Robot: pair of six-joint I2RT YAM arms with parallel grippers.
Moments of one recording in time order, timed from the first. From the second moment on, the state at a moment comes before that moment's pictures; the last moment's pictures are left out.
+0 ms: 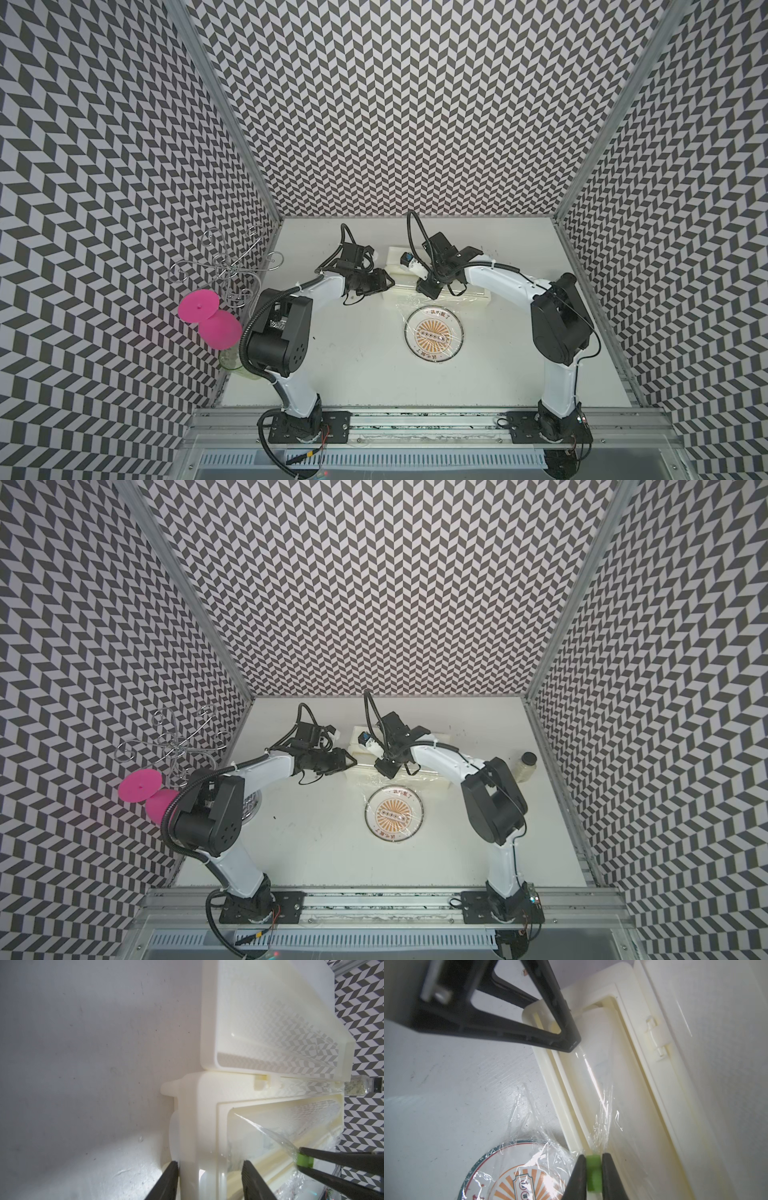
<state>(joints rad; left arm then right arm) -0.27 1.76 1.05 -0.23 0.49 -0.42 0.64 1.96 1.54 -0.67 -0.23 -0.39</state>
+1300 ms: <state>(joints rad) -0.28 1.83 1.00 -0.02 0.60 -0.45 0.38 1.49 0.98 -0.53 -0.15 -0.70</state>
